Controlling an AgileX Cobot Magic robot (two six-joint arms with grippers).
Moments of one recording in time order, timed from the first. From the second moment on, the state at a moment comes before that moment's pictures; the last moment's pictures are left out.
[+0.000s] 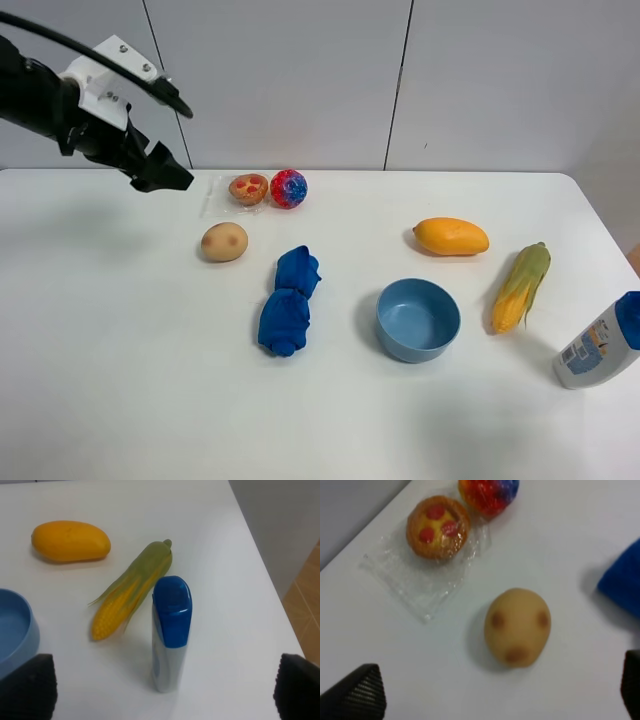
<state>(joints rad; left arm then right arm) -0.10 1.63 -1.21 -0.54 0.62 1.00 -0.08 0.00 -0.50 -0.04 1.07 0.00</state>
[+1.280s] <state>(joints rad) -0.19 2.10 -1.58 -0.47 0.57 1.02 -0.08 0.00 -0.50 -0.04 1.07 0.00</state>
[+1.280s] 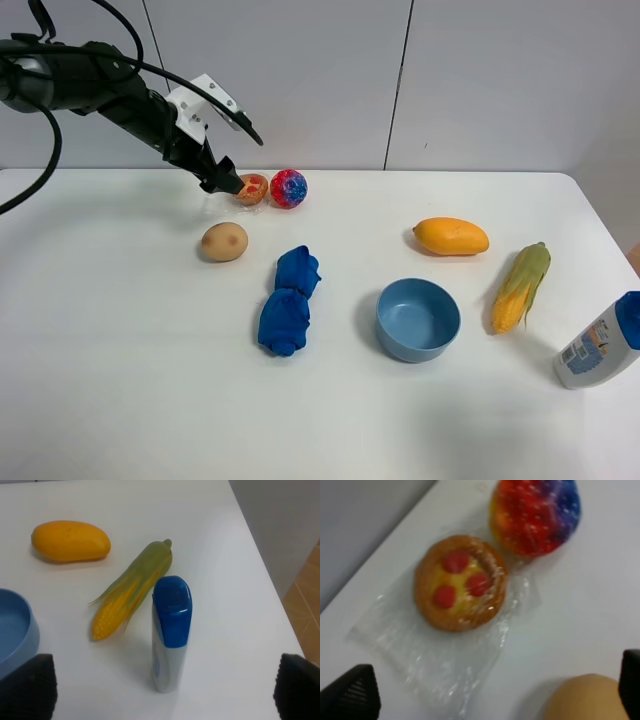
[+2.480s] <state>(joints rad) -0.20 2.44 -1.93 -0.59 0.60 1.12 -0.08 0.00 -0.50 -0.04 1.07 0.00</state>
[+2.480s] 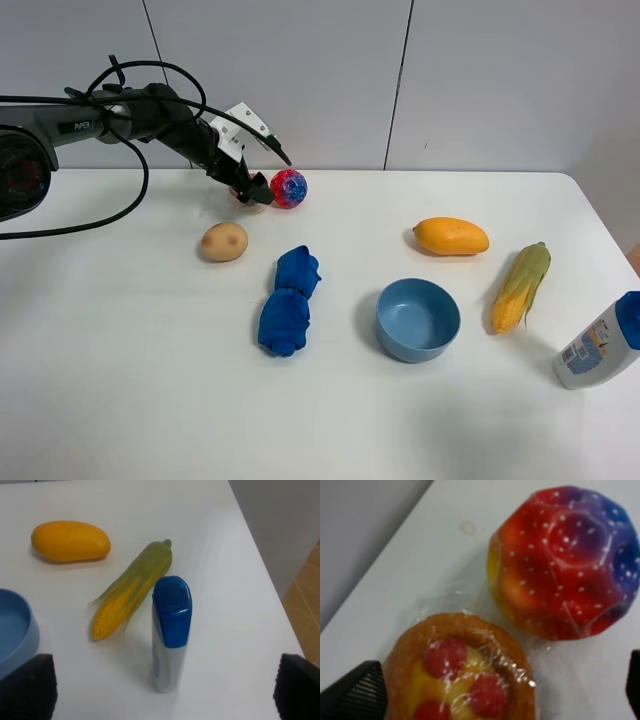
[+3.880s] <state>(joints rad) -0.18 2.57 -2.06 -0.62 0.69 1.12 -0.08 0.00 -0.50 -0.04 1.07 0.00</state>
